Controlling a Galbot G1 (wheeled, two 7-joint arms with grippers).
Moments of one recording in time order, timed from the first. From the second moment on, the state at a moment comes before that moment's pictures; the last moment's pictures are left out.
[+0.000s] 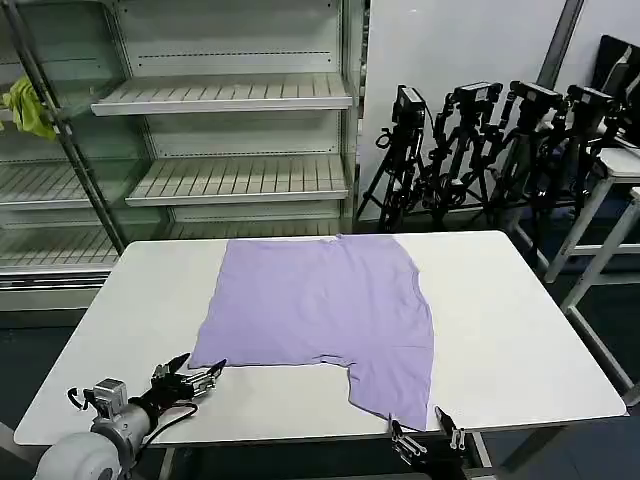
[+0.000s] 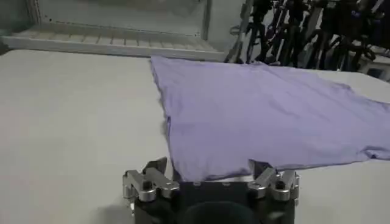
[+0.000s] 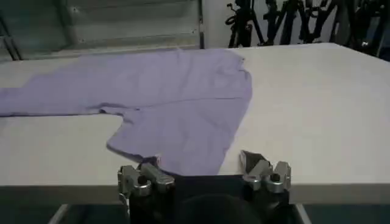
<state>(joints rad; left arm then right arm) 1.45 -0.86 -0.56 -1.99 -0.80 0.44 0.02 -1.70 0.98 0.20 2.27 0.48 -0.27 0.47</state>
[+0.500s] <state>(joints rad) 1.46 -0.86 -0.56 -1.98 -0.78 0.43 0.03 -1.71 0.99 0.19 2.26 0.48 -0.26 0.46</state>
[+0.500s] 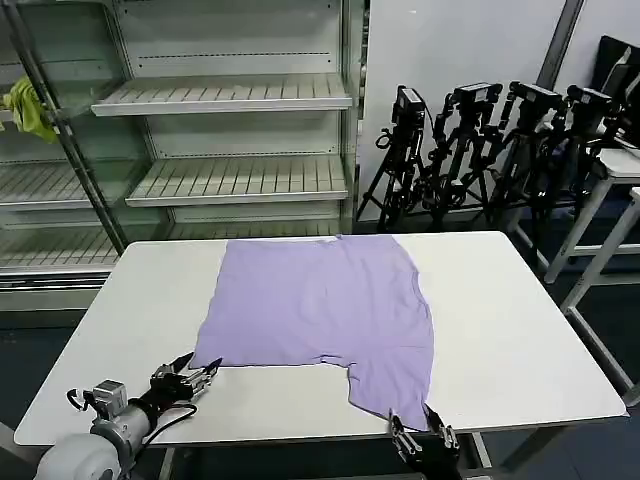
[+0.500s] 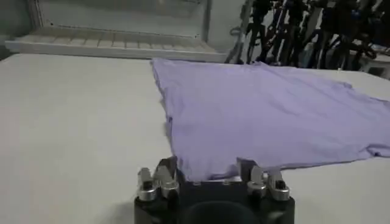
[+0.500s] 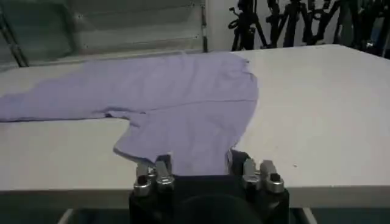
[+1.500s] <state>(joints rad) 1.50 -0.86 -0.59 -2.01 -0.76 0.41 0.06 -1.80 0.96 0.23 2.30 0.45 -0.23 0.43</state>
